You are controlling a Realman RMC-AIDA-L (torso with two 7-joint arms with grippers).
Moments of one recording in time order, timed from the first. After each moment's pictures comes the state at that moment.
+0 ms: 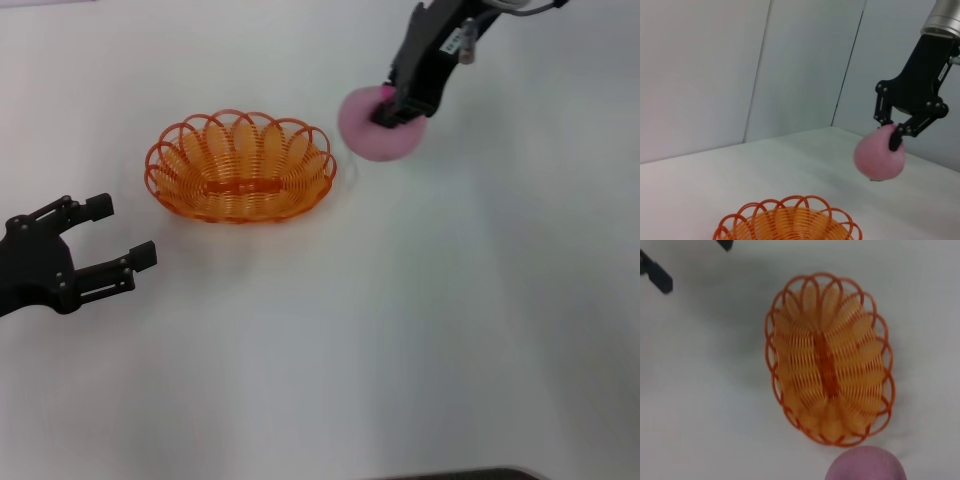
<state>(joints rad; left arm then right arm) -0.32 -2.16 0.40 0.75 2.12 1.71 -1.20 1.04 2.10 -1.14 -1.10 -2.70 -1.71 2.15</state>
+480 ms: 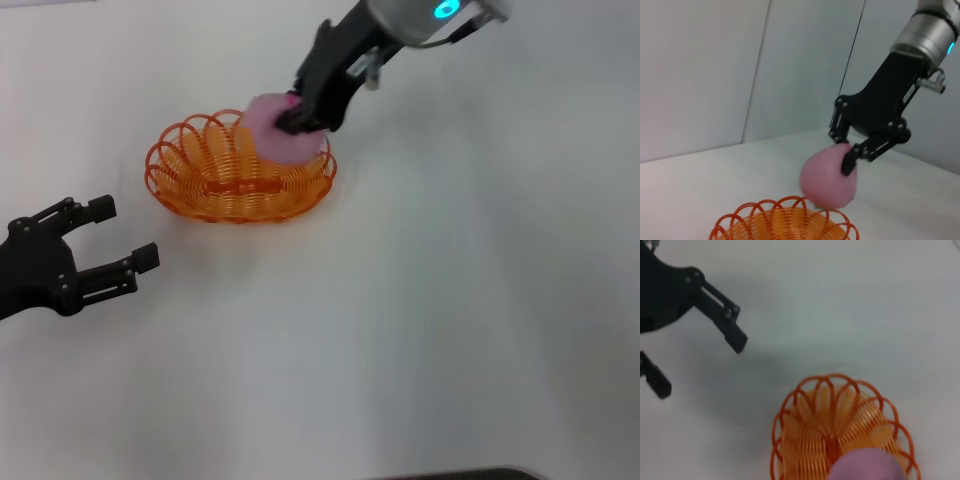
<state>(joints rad) -0.31 -2.16 0.40 0.75 2.11 1.72 -1.20 1.03 2.10 -1.28 -0.88 -2.42 -1.36 2.05</state>
